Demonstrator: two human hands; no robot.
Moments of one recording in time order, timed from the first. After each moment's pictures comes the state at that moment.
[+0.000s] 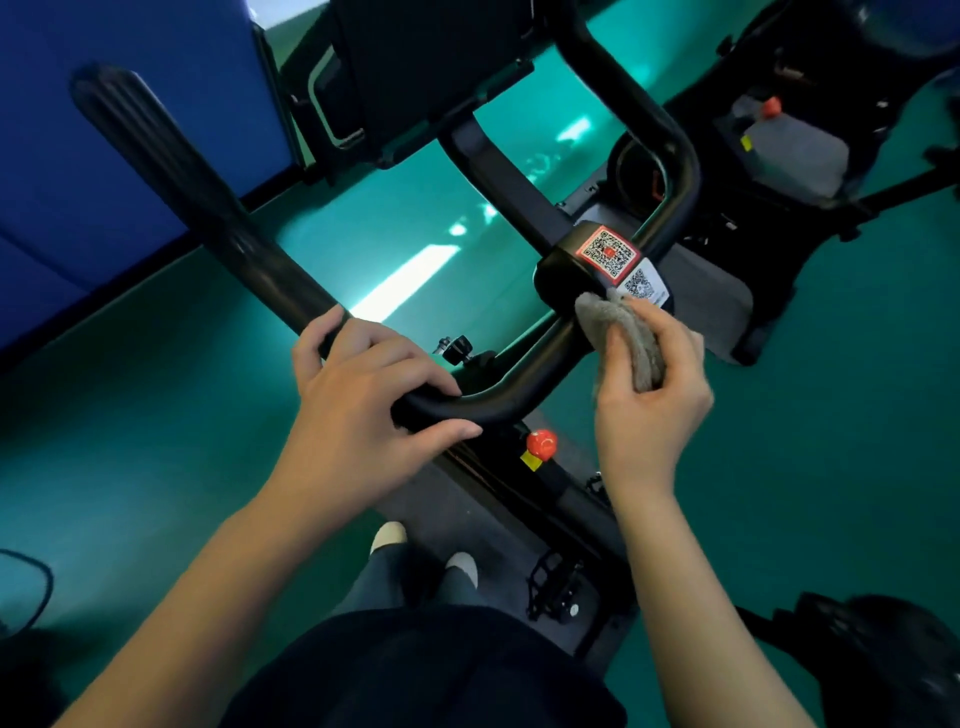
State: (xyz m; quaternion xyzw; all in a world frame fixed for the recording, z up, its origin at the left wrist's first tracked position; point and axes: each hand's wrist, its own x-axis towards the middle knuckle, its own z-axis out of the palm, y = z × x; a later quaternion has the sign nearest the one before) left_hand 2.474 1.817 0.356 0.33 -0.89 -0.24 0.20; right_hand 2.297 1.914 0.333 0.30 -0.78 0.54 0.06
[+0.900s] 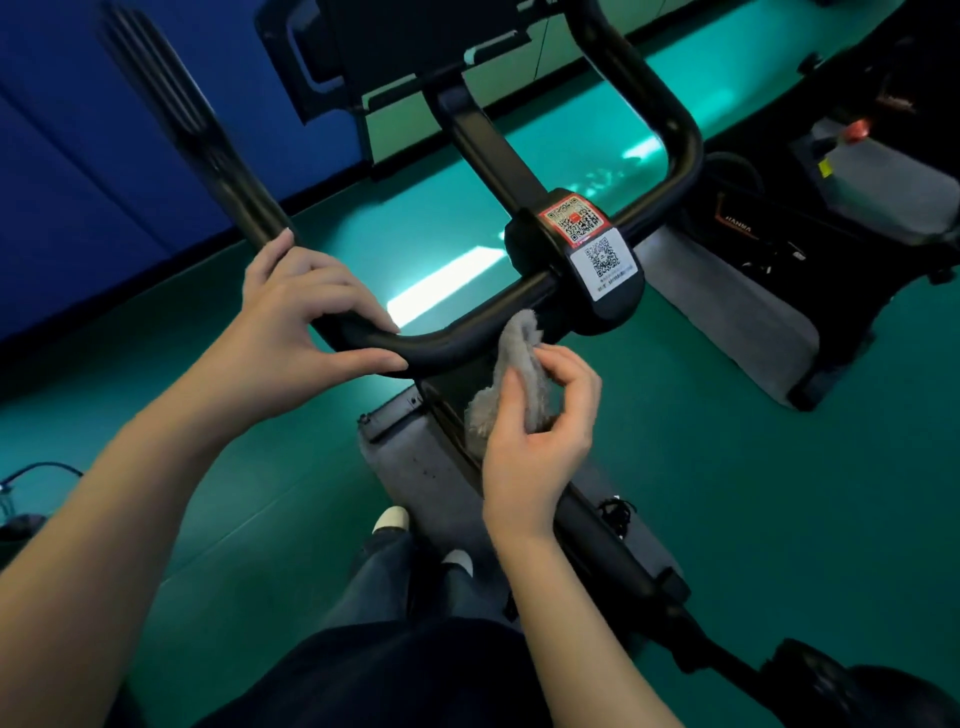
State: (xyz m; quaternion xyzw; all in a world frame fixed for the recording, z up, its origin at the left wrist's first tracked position) left_hand 2.470 1.825 0.359 0.35 -0.89 -0.23 0.20; right_hand 2.331 1.949 0.299 0.29 -0.69 0.66 -0.07
